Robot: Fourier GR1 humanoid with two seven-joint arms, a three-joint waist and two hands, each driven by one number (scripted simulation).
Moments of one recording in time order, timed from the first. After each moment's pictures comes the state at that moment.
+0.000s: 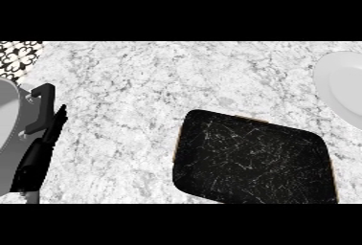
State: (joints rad) left arm 0.04 0.36 -0.02 -1.50 -0.10 0.08 -0.14; right arm -0.44 -1.14 -0.30 -0.74 0.19 0.32 -0.90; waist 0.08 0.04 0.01
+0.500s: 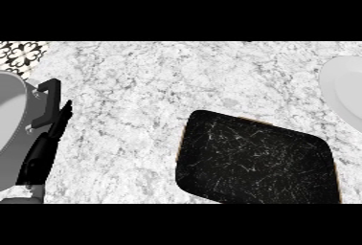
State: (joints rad) left arm 0.00 0.36 -0.03 -1.48 -0.12 0.07 -0.13; right arm -0.58 -1.11 -0.15 -0.61 0.26 0.33 -0.90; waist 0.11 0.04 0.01
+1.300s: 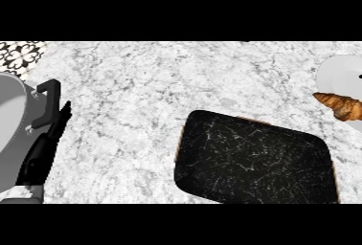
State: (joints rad) left arm 0.00 0.35 -0.02 -1.47 -0.12 0.07 -0.13; right arm -0.76 -0.88 0.04 -0.34 0.41 0.30 -0.87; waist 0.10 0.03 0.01
